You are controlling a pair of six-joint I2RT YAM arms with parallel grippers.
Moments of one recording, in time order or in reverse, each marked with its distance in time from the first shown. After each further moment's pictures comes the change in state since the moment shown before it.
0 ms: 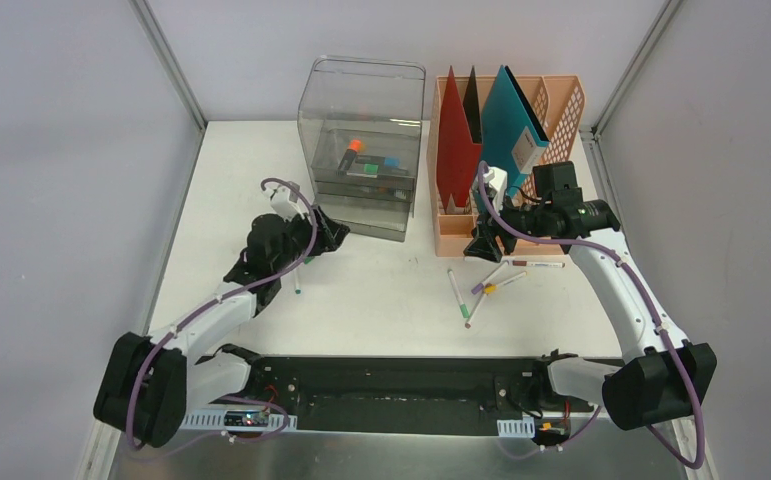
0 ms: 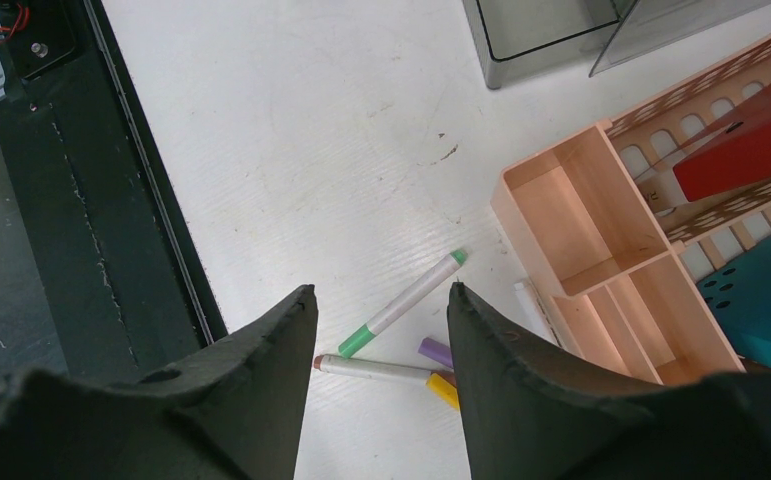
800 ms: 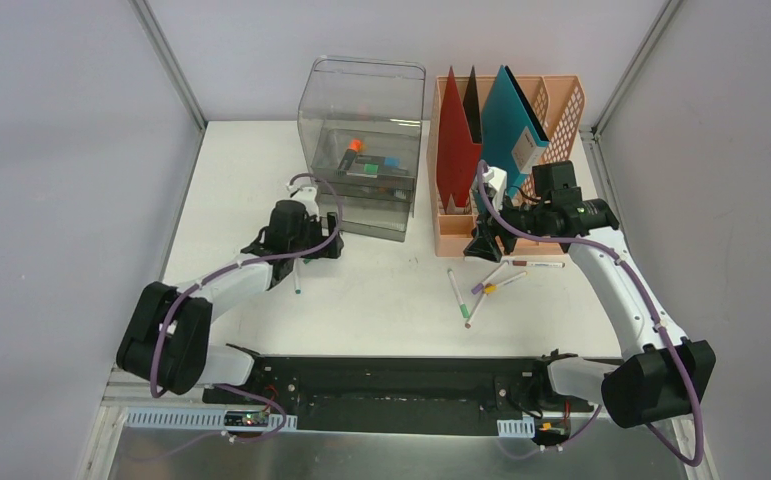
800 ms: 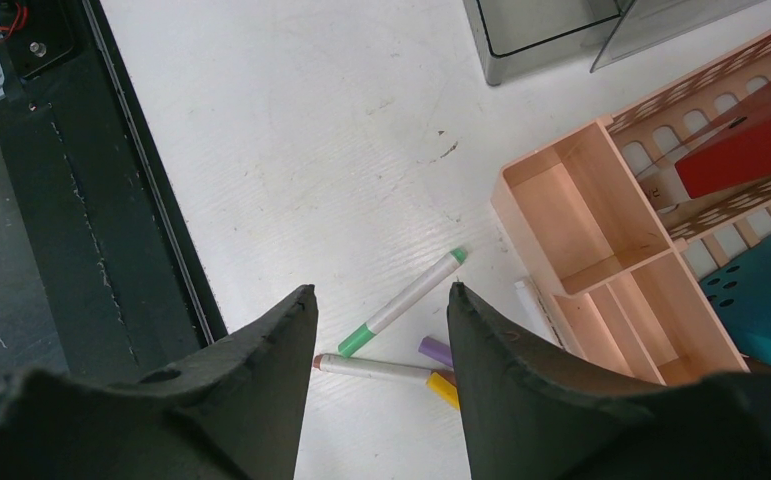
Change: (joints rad) left arm 0.000 0.198 0.129 -0.304 -0.155 0.344; right arm -0.003 0.009 0.000 0.000 0.000 0.000
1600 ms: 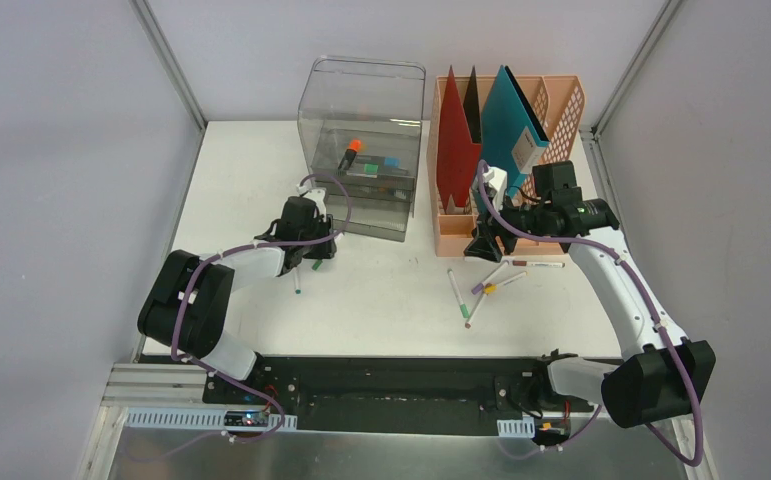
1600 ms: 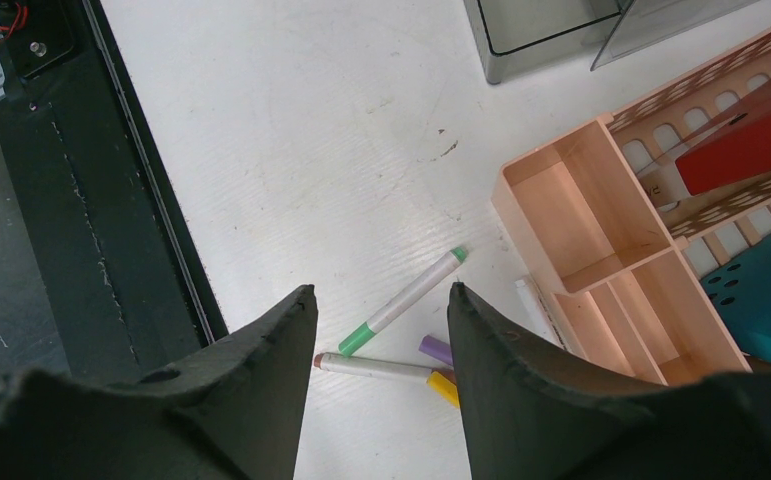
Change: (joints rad) left arm 0.001 0.212 0.092 -0.012 0.009 0.012; right arm -0.002 0.000 0.000 -0.003 0.000 -0.001
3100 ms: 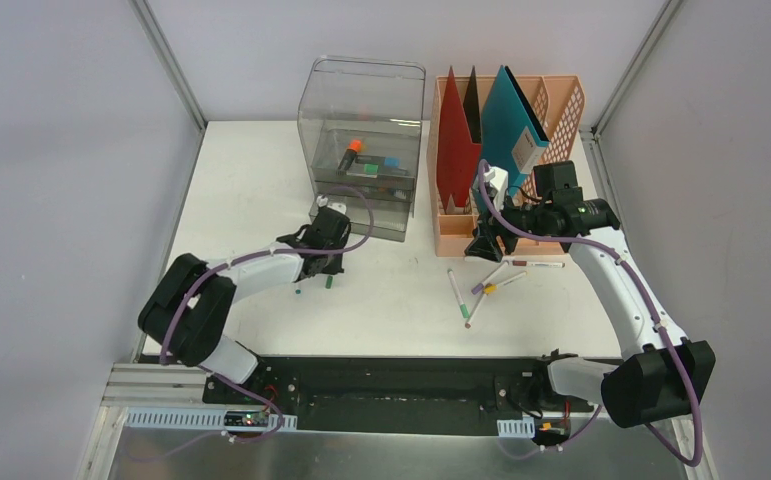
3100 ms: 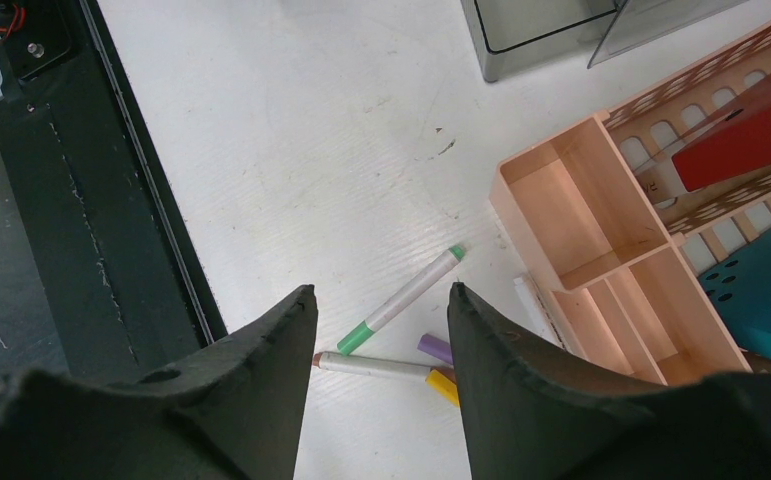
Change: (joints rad) left arm -0.225 0.005 0.096 -0.301 -0.288 -0.086; right arm -0.006 0.000 0.000 -0.001 0.000 0.000
